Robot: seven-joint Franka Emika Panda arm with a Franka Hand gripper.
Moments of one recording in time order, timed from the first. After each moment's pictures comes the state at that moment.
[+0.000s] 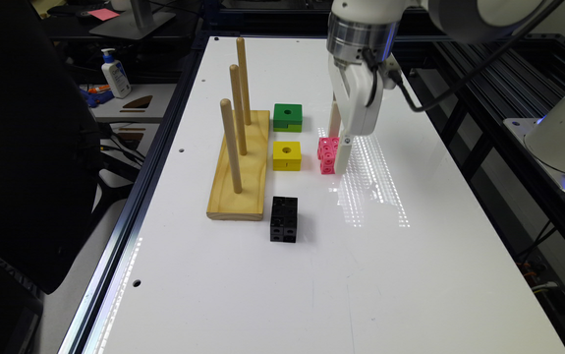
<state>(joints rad) -0.03 0.23 0.10 -2.55 0.02 2.79 0.81</state>
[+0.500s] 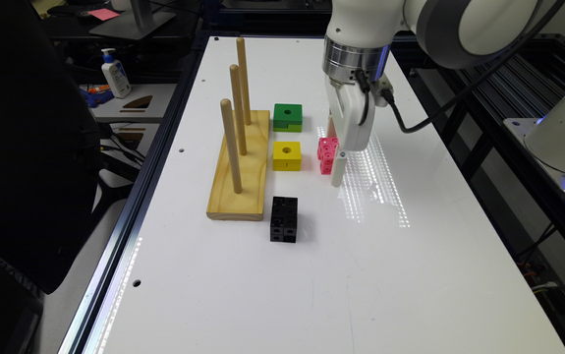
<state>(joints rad) -0.03 0.28 0.10 -2.53 0.02 2.83 0.81</state>
